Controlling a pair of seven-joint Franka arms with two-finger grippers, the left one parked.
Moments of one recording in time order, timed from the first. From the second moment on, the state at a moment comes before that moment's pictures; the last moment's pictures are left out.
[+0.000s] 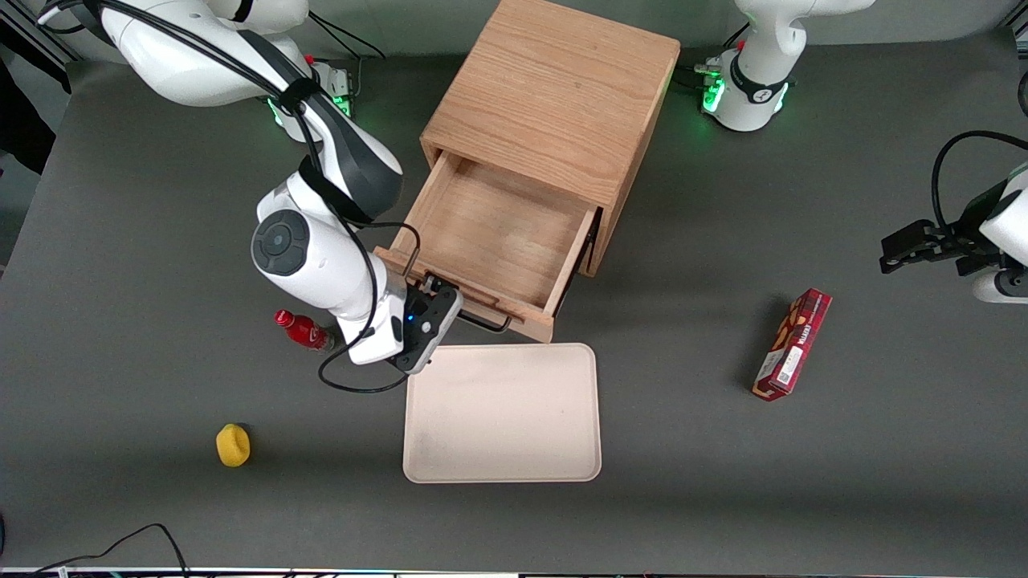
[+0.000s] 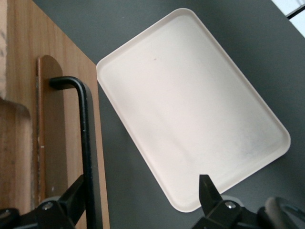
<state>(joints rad) 0.10 0.56 0.48 -1.49 -0.02 2.18 -0.48</state>
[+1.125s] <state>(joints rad) -0.06 0.37 0.37 -1.39 0.18 2.02 -0.31</state>
